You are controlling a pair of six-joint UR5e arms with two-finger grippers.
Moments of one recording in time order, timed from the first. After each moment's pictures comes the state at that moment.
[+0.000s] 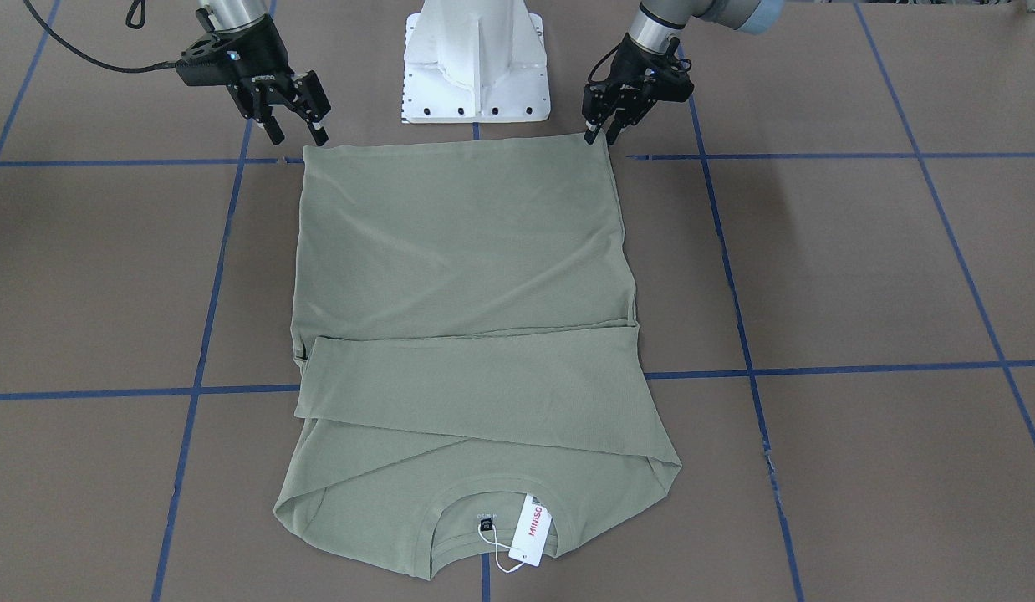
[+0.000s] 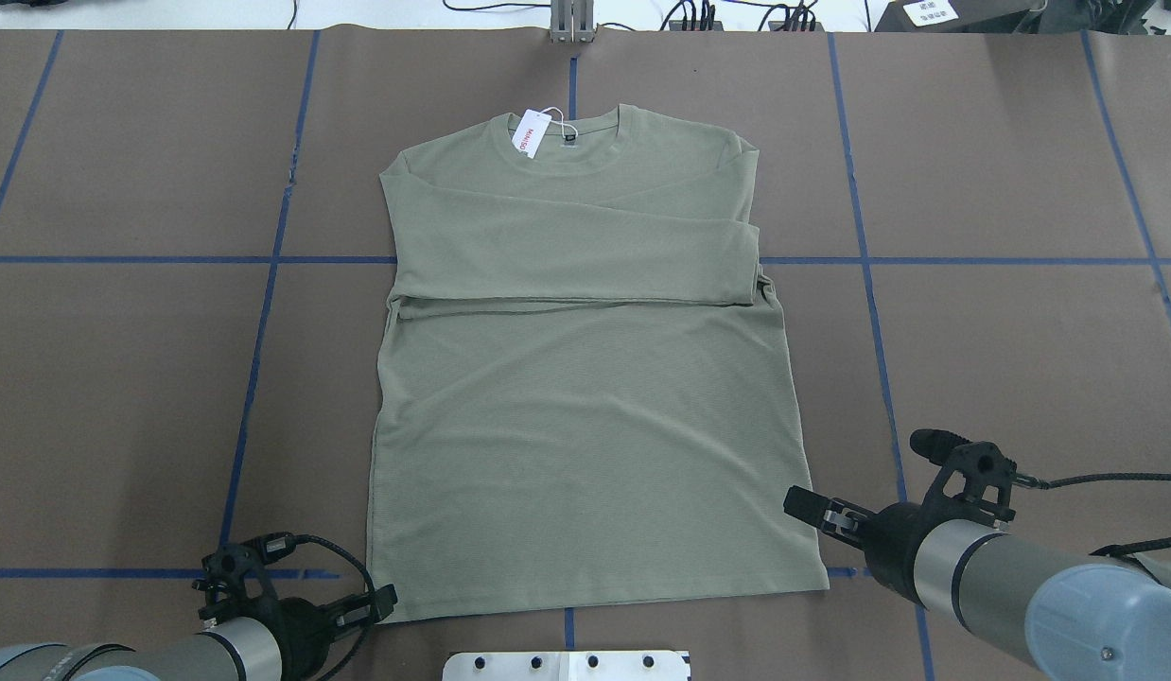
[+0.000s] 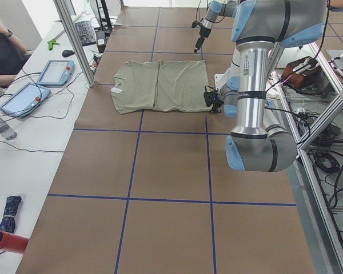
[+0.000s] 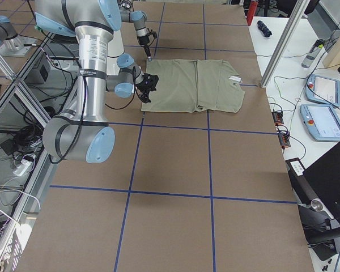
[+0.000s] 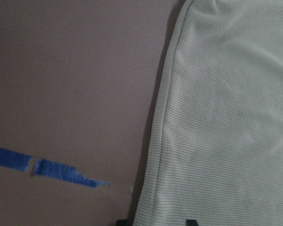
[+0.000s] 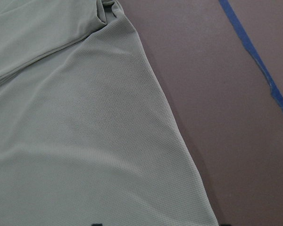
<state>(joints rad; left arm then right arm) 0.04 -1.56 -2.01 -2.26 -1.25 -1.85 0.12 -1.72 2.26 -1.11 1.32 1.84</state>
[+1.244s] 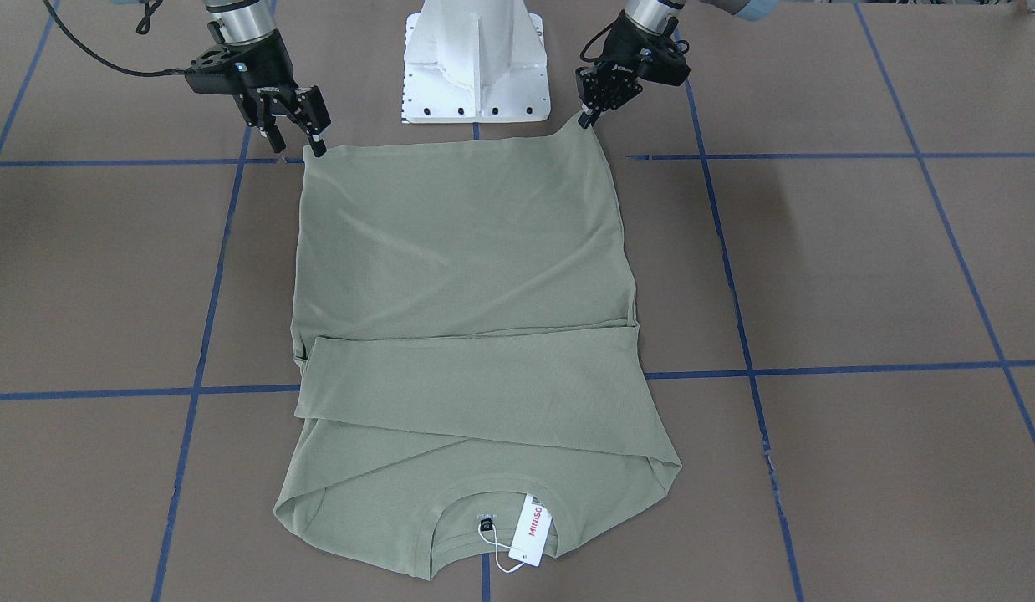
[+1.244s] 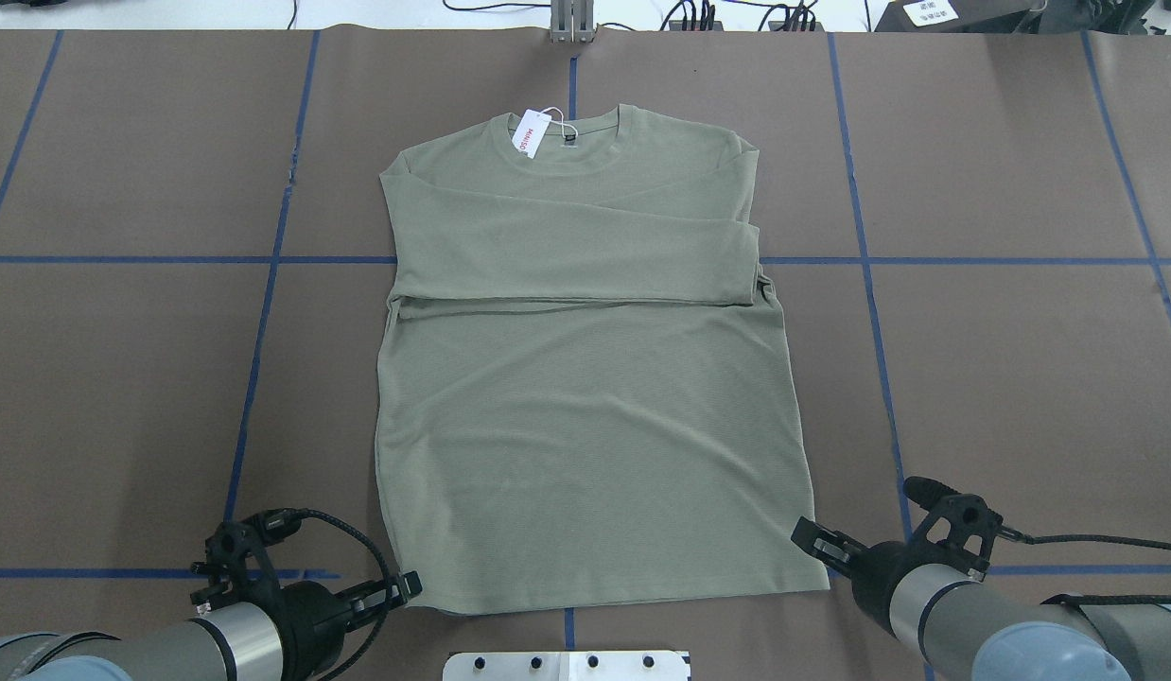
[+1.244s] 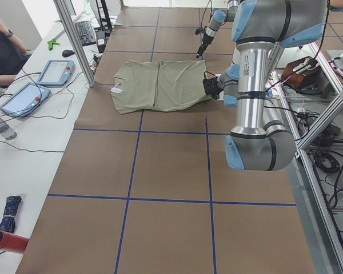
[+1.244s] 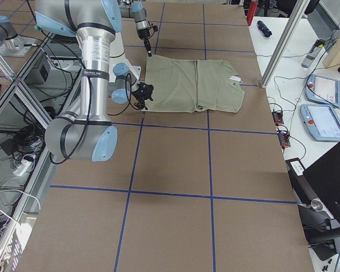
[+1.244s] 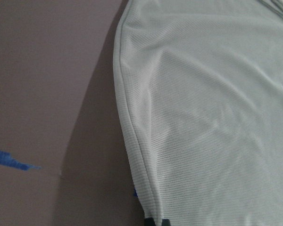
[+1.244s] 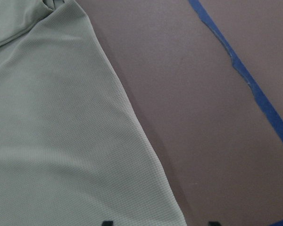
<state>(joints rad) 0.01 -1.60 -2.13 -2.26 -1.26 -1.85 0.01 -1.72 2.15 -1.12 1.19 2.01</state>
